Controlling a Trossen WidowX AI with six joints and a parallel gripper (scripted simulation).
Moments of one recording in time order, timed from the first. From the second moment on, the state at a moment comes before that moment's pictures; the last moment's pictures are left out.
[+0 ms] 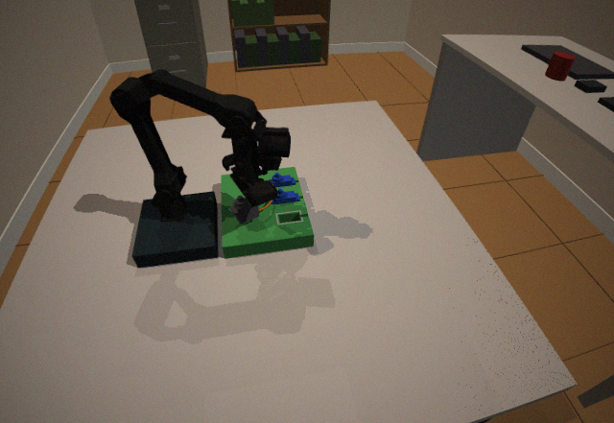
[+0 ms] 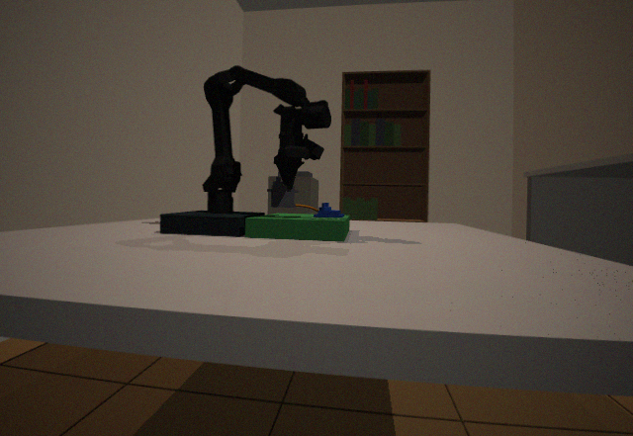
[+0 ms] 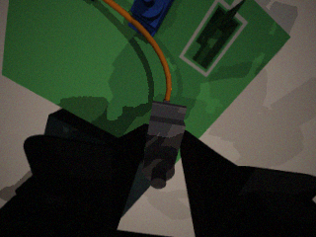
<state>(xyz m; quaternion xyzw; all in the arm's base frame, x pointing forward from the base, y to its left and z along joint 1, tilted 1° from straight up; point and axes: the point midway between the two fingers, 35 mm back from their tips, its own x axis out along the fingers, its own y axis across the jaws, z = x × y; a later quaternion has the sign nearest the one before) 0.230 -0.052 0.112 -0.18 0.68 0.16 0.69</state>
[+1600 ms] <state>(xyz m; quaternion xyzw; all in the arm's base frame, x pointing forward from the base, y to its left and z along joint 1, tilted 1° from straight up) 0.332 -0.048 0.116 -0.04 0.70 0.02 0.72</state>
